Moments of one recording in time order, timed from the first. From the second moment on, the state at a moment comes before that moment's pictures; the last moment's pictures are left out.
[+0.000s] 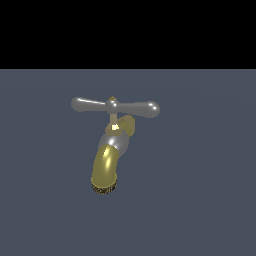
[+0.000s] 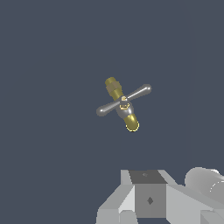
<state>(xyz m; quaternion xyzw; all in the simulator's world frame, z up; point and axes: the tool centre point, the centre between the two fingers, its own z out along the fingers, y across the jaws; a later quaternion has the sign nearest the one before) -0.225 0.143 0.552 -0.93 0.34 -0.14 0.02</state>
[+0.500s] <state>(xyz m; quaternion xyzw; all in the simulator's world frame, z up) -0.172 0.189 0.509 -0.88 0.45 -0.14 0.02</state>
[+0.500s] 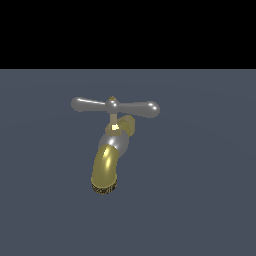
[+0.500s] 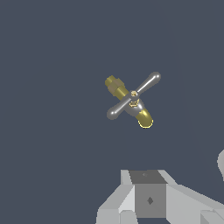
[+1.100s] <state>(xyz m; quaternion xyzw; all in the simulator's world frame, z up) -0.089 0.204 0.410 -0.80 0.59 -0.11 0.02</state>
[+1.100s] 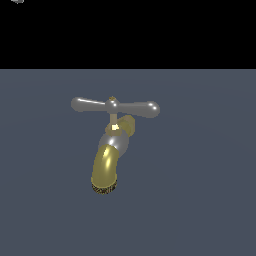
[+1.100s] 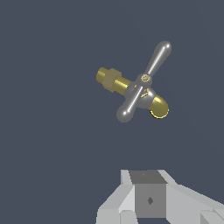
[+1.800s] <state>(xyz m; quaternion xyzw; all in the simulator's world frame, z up) -0.008 0.156 0.261 -0.70 0.72 -0.03 0.00</state>
